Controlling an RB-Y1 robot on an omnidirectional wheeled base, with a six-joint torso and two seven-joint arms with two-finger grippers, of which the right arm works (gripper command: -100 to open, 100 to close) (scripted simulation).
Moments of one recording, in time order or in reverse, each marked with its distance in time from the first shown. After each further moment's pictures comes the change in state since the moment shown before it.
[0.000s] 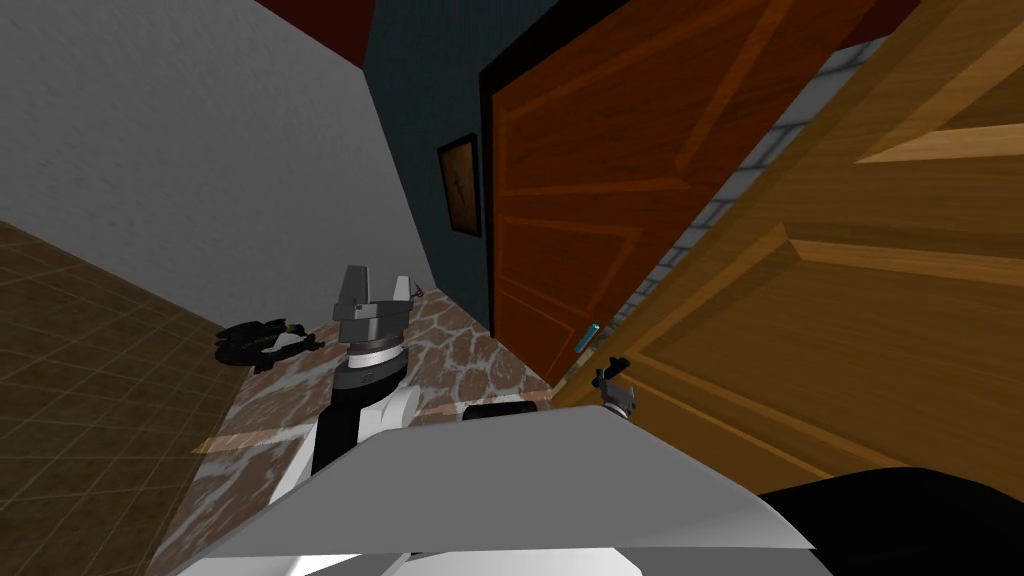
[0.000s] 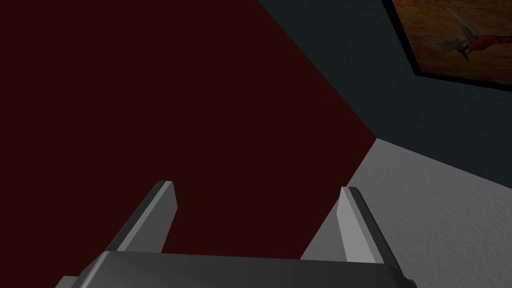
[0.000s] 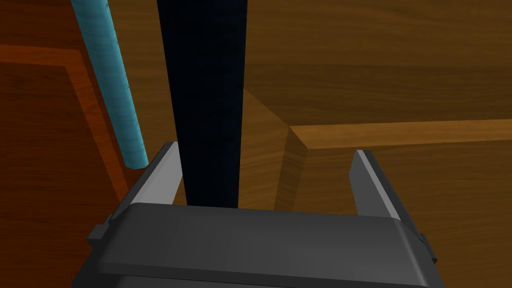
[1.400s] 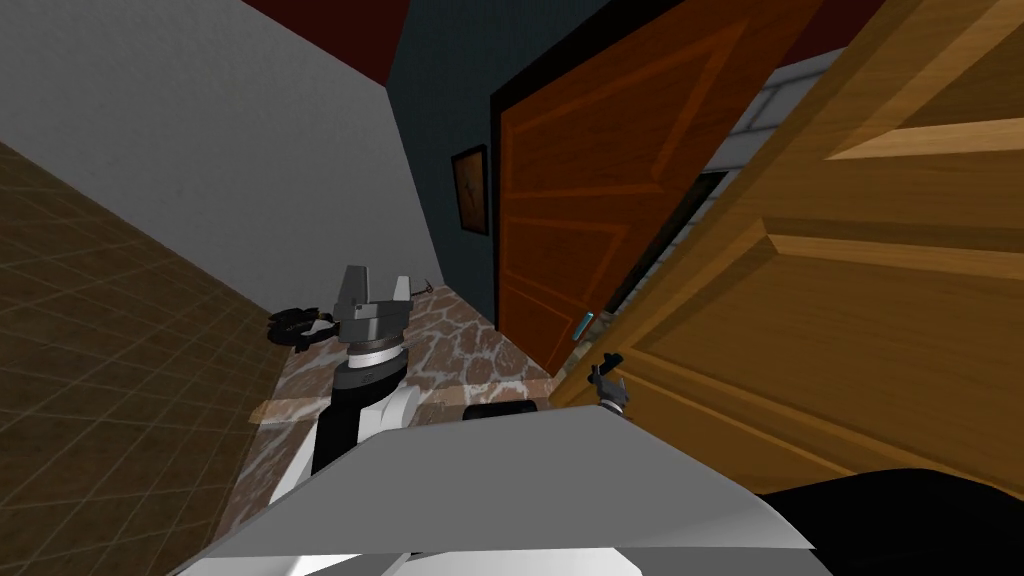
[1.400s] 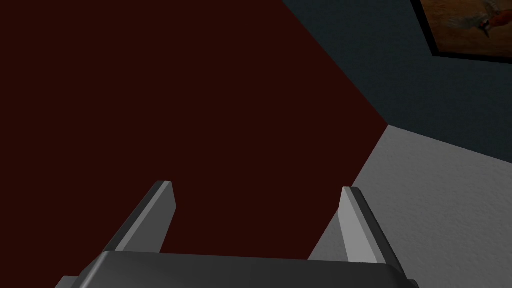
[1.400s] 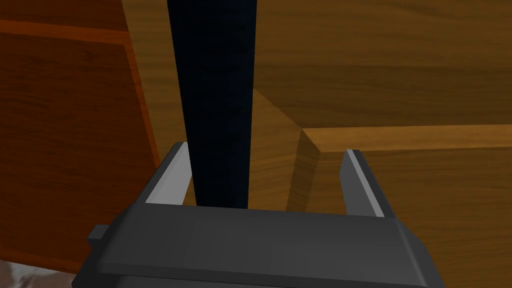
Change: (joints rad) arm -0.015 -0.043 0.080 0.023 0.045 -0.026 -0.082
